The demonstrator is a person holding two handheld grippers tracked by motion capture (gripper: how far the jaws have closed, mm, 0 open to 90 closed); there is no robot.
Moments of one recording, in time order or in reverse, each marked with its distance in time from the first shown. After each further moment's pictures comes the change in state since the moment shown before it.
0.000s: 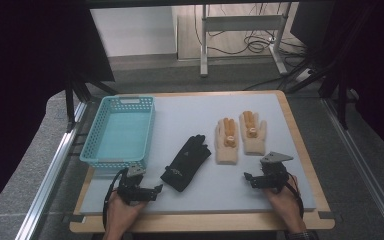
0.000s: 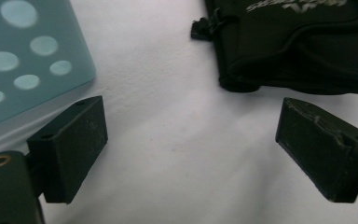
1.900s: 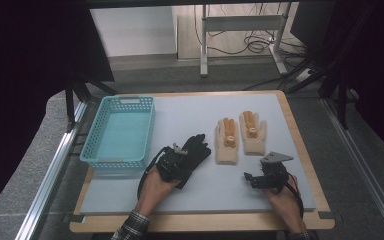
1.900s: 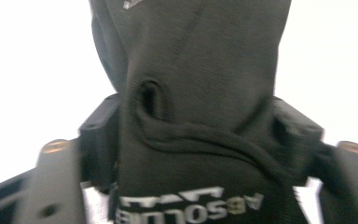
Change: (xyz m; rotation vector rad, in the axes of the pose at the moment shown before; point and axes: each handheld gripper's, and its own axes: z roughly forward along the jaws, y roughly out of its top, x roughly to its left) left arm -0.050 0.091 0.077 0.171 -0.010 0.185; right arm 0.000 0.000 0.000 -0.002 0.000 -0.001
